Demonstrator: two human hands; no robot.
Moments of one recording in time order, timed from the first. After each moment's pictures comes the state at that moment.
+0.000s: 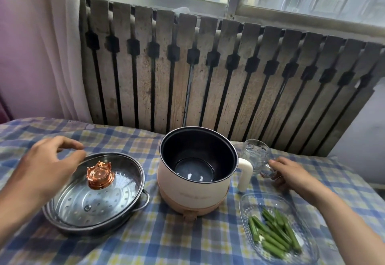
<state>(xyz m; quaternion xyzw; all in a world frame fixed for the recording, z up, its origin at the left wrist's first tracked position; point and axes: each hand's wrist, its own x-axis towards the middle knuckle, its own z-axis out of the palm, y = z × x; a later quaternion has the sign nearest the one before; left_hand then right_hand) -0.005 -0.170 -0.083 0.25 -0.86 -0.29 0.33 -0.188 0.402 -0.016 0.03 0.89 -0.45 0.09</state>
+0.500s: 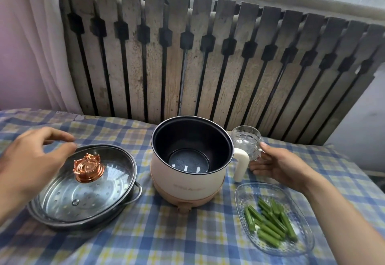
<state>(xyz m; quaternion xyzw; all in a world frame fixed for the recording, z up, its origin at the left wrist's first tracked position) -0.018 -0.203 -0.115 0.25 -0.85 -0.31 0.33 -0.177 0.384 -0.008 0.03 0.73 -0.65 0.21</state>
